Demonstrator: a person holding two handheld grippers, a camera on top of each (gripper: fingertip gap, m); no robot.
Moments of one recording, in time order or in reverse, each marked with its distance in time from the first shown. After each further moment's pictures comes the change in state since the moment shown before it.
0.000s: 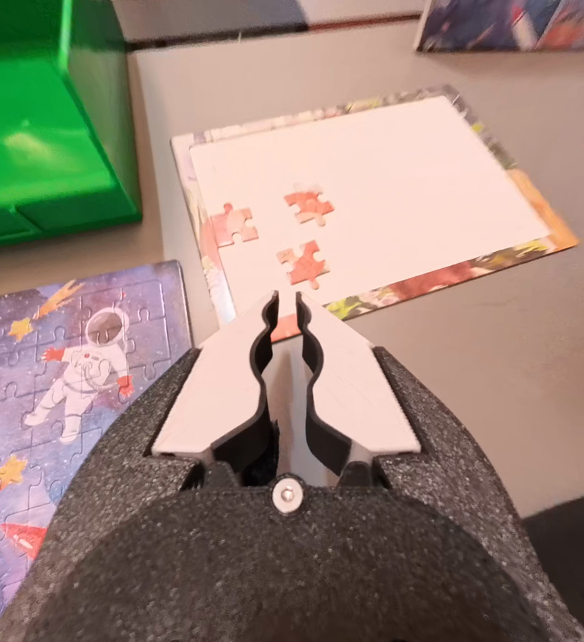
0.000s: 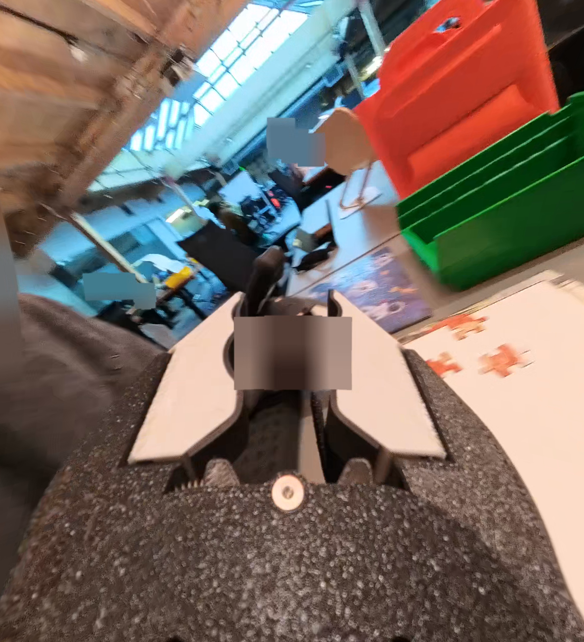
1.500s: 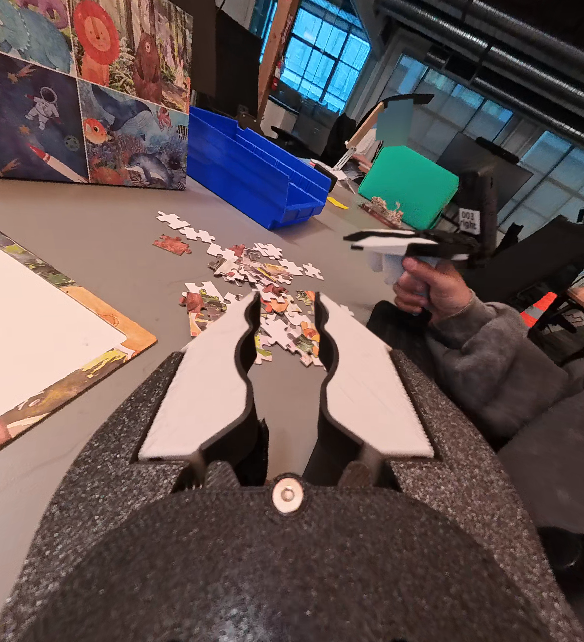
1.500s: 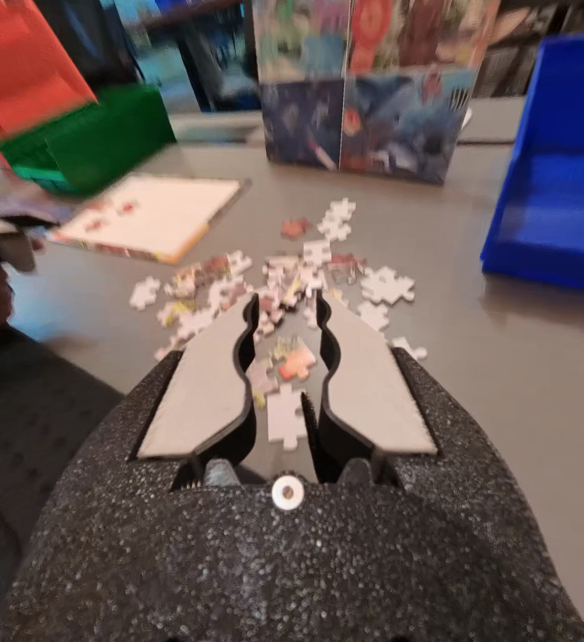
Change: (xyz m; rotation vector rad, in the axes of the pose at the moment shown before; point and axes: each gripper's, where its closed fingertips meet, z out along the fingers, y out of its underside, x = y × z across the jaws) left arm 0.267 -0.047 -0.048 0.313 0.906 -0.056; right arm -0.001 0.130 -0.345 0.104 1.152 -0.201
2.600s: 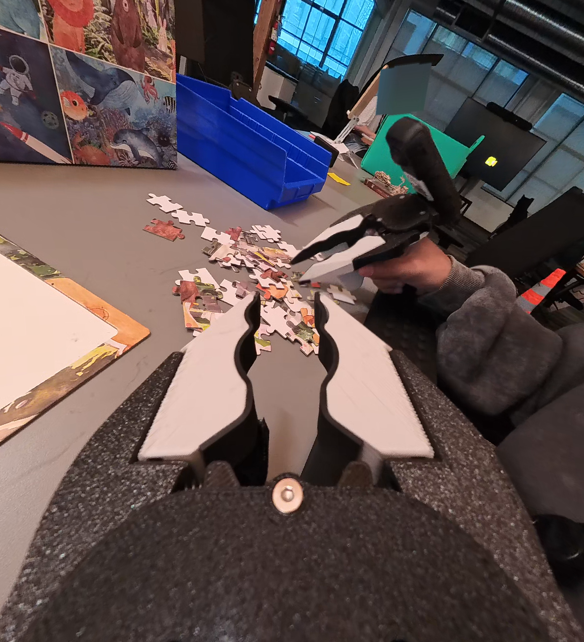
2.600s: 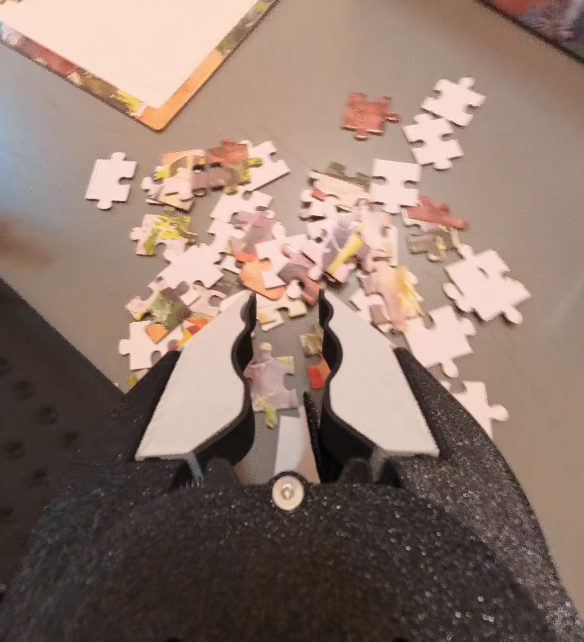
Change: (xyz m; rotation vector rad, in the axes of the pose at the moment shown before) left arm 0.002 0.011 0.008 -0.073 0.000 0.024; right arm -0.028 0.054 0.068 -0.456 -0.094 -0.222
